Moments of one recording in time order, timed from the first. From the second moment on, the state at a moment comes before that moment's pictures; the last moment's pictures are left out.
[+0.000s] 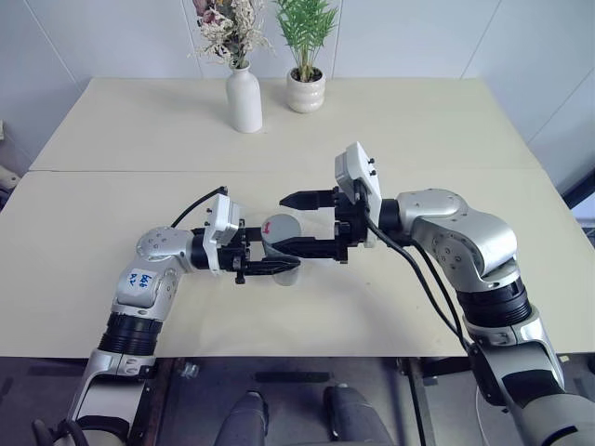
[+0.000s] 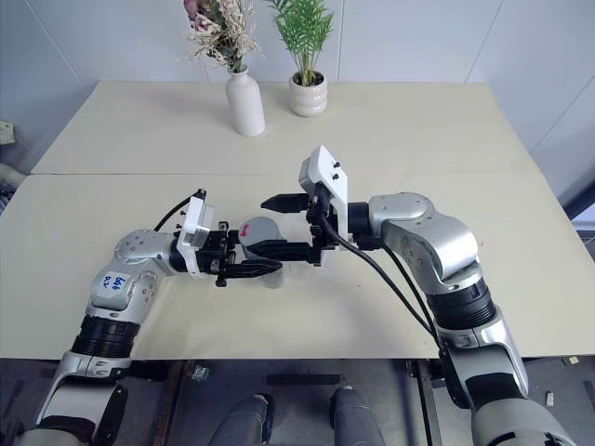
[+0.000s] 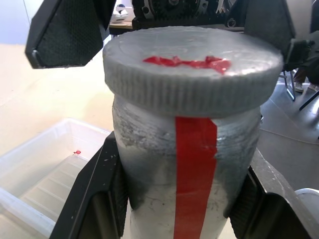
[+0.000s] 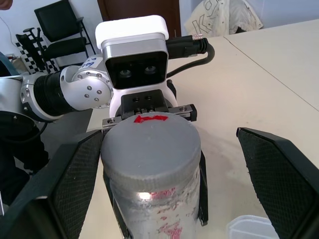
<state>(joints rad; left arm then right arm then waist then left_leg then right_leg) -0.55 0.48 -0.04 0.08 -0.47 0.25 -1.24 -0.82 -0.46 0.18 -0.17 0.60 0.77 0.98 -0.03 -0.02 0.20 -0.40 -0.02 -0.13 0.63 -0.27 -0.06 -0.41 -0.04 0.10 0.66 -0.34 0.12</state>
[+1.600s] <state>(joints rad) -0.55 0.48 -0.04 0.08 -0.47 0.25 -1.25 -0.84 -0.41 0.19 -0.18 0.64 0.83 0.96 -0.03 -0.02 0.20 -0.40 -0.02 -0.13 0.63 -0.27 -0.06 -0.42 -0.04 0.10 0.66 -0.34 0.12</state>
